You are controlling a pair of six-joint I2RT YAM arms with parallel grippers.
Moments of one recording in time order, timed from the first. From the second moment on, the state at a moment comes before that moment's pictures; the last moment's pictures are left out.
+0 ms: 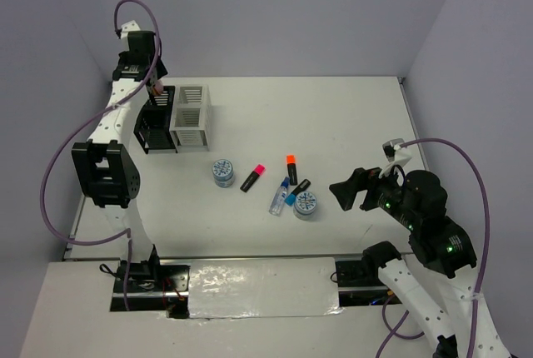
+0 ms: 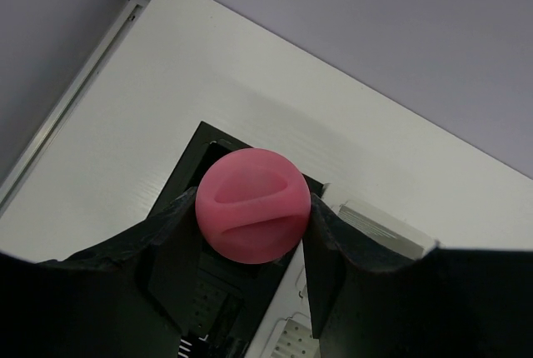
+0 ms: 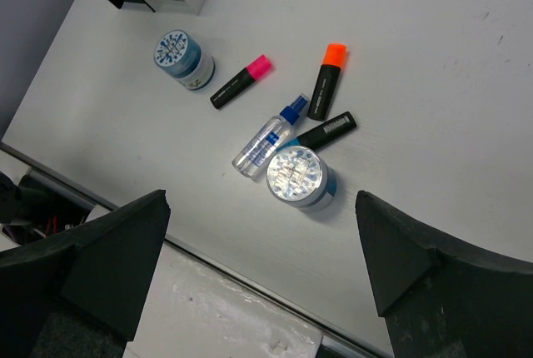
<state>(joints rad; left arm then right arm) 0.00 1.93 1.88 -0.49 -0.40 -0.39 0.35 0.44 0.90 -0.82 -0.18 0.33</state>
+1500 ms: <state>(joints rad) -0.63 1.43 1.29 -0.47 -0.09 -0.33 0.35 0.53 0.84 -0.75 -0.19 0.42</state>
